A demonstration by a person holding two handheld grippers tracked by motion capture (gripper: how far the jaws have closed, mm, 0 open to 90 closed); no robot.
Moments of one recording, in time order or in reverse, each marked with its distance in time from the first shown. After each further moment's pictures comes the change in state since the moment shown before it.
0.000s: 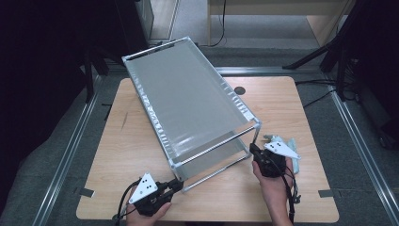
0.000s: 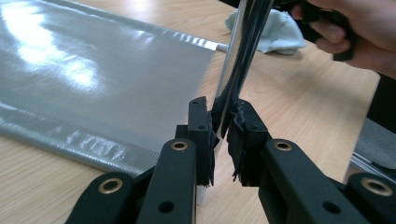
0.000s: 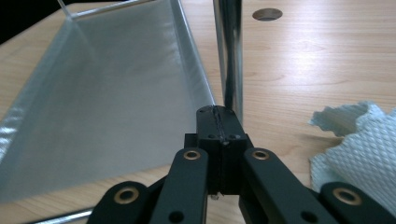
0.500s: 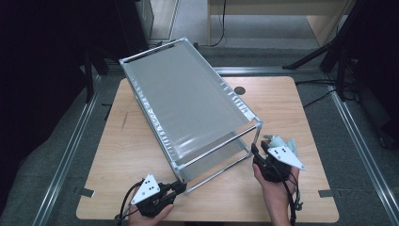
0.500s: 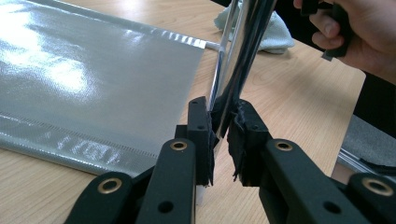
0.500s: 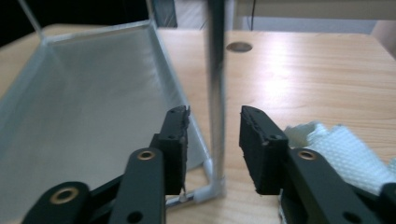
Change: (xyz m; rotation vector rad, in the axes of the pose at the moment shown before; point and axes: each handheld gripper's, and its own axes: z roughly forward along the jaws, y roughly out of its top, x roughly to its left) left arm -0.004 0.000 0.003 0.007 0.002 0.002; right arm 0.004 -0.002 -0.018 -0.127 -0.102 -0.040
